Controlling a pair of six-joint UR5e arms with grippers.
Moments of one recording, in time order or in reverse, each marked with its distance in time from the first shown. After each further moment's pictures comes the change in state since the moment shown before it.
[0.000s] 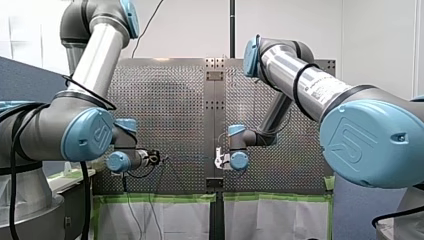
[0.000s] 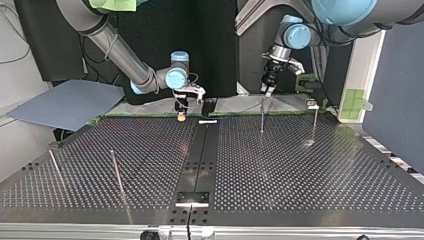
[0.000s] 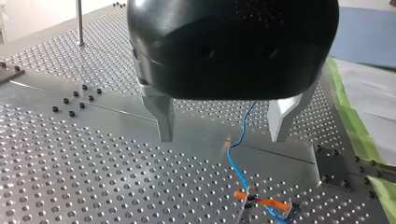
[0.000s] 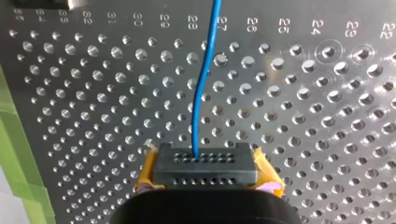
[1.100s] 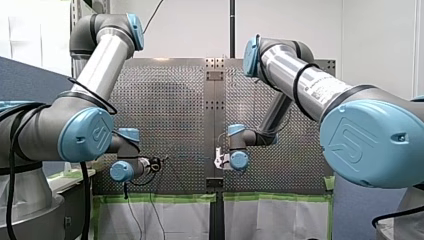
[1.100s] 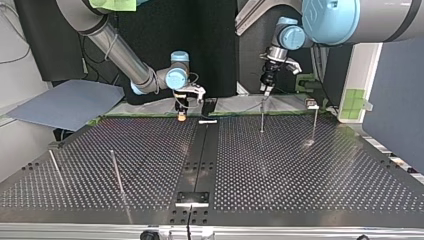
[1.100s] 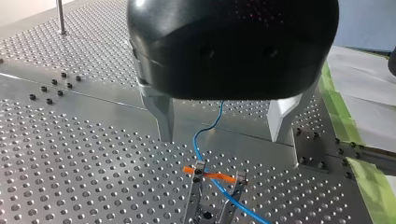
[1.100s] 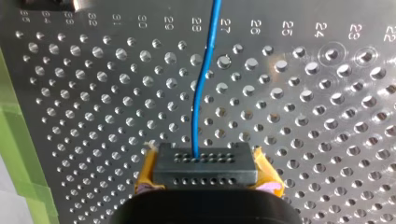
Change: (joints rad) left arm -0.021 -0.106 0.032 0.069 -0.055 0.018; right arm 0.001 0.000 -0.003 0.014 -0.004 0.001
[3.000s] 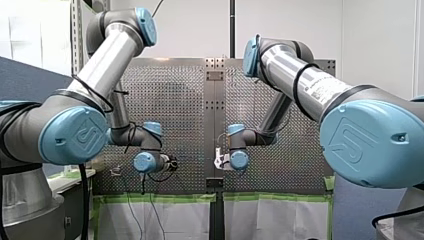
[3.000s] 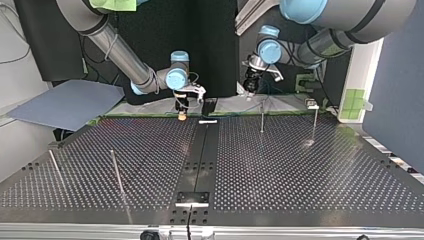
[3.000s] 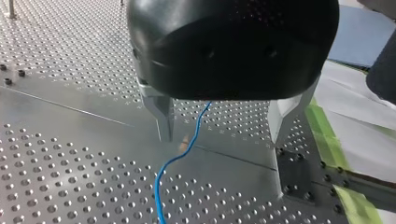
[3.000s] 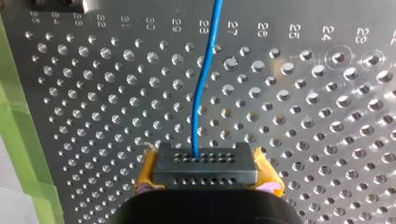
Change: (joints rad) left arm -0.208 0.002 0.209 -0.317 -0.185 0.009; right arm 0.001 0.000 -0.003 0.019 -0.004 -0.001
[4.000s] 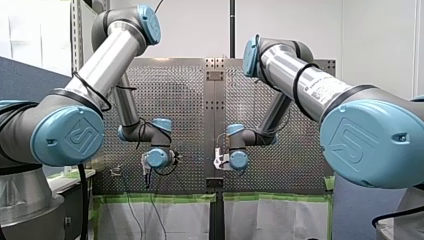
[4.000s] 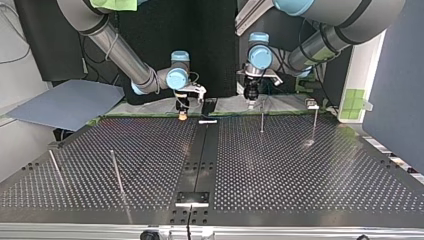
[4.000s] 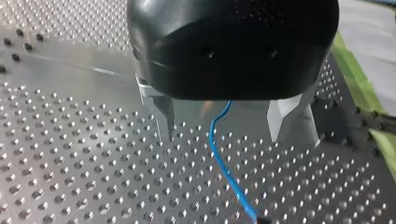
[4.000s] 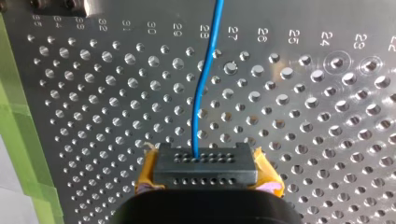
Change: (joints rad) left arm -0.055 -0.003 0.090 -0.041 -0.240 0.018; right arm 0.004 0.000 0.000 0.000 0.000 -0.005
